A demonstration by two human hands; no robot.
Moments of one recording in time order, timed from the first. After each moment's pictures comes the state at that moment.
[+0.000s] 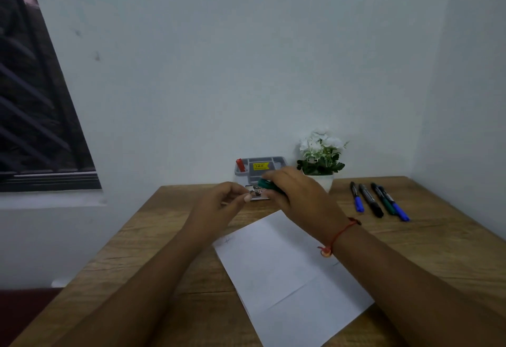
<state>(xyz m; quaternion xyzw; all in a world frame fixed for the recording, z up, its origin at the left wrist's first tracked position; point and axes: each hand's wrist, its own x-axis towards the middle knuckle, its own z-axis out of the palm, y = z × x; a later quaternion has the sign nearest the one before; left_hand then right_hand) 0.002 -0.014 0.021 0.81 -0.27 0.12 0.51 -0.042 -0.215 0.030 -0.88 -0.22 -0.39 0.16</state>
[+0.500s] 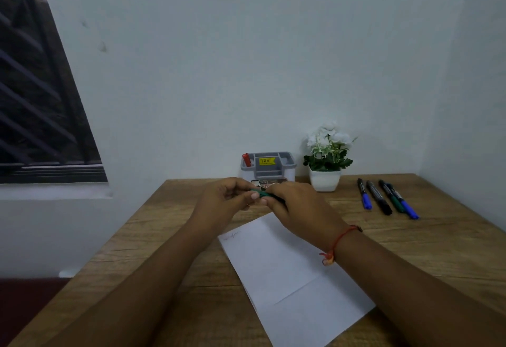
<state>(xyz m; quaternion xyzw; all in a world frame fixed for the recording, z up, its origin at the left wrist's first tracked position) -0.001 -0.015 0.023 0.73 -0.25 0.04 0.63 -0.037 -0.200 0.015 -0.91 -0.20 -0.32 0.19</state>
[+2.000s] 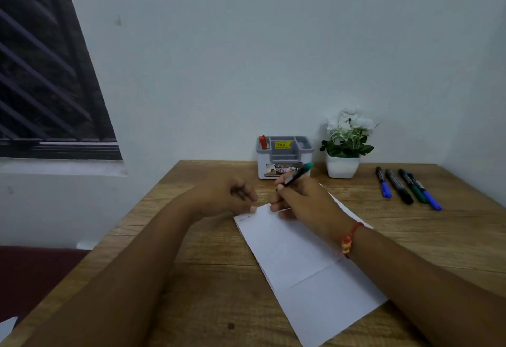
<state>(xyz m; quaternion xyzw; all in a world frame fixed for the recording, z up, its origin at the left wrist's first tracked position) 0.023 0.027 0.026 0.88 -0.27 -0.11 0.38 -0.045 -0.169 0.005 -0.76 -0.03 -0.07 0.65</state>
